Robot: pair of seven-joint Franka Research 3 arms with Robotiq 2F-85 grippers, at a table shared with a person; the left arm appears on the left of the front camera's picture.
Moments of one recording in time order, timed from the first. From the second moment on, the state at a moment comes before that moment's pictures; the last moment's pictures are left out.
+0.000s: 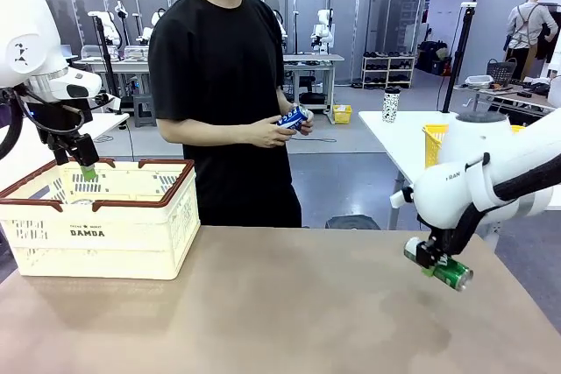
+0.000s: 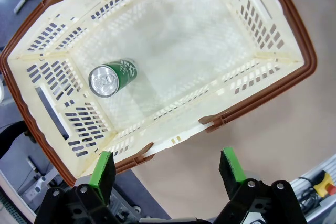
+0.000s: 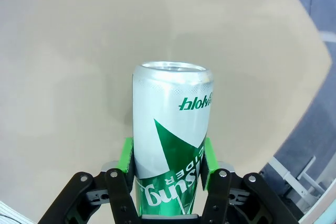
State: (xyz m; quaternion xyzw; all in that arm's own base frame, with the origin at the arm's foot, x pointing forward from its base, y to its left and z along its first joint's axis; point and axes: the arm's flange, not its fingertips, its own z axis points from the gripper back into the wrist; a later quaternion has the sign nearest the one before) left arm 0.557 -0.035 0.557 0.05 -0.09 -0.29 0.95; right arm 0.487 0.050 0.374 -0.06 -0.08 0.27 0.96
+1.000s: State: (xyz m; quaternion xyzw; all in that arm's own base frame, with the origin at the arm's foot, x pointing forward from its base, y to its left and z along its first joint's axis) left arm 0.557 -0.035 0.557 0.05 -0.09 -0.29 0.95; right arm 0.465 0.202 0.436 -0.05 -0.15 0.32 0.94
